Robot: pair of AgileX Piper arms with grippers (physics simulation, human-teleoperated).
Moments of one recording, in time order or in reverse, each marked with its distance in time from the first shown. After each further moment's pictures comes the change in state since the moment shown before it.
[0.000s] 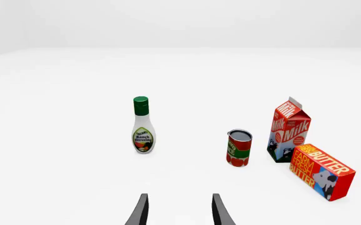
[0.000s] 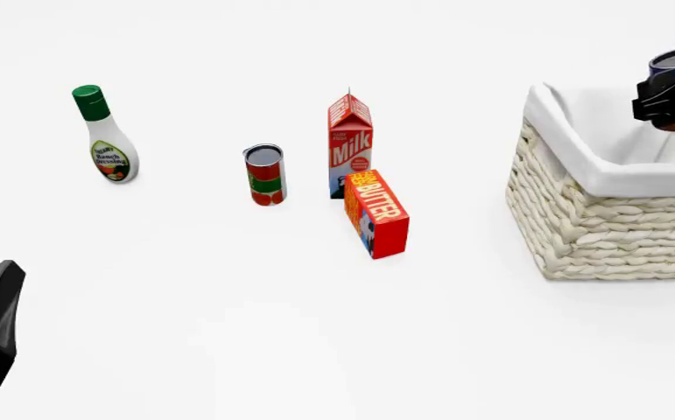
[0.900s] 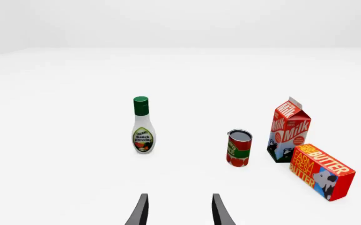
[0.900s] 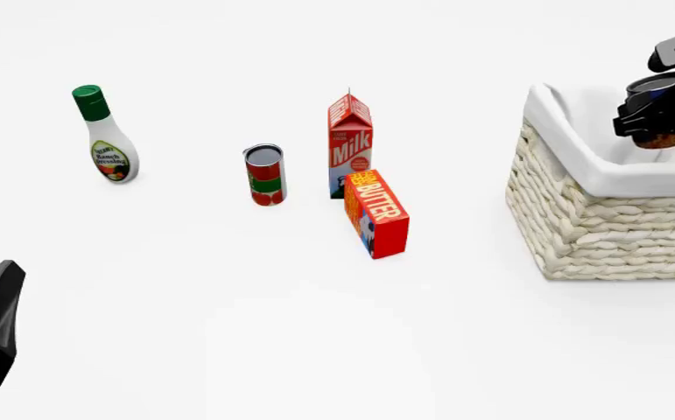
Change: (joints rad) left arm 0.000 0.000 0.000 0.000 0.000; right arm -0.007 0.129 -0.043 0.015 -0.024
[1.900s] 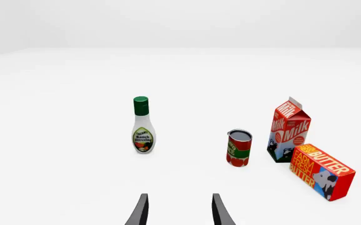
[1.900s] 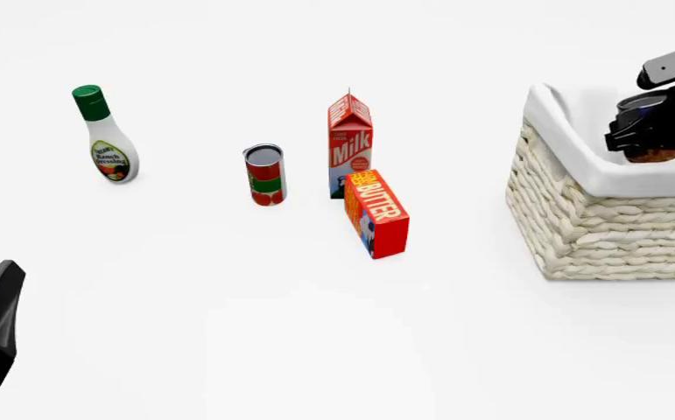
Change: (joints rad) left arm 0.000 0.000 0.000 0.000 0.000; right arm 0.003 0.023 0.032 -0.010 0.000
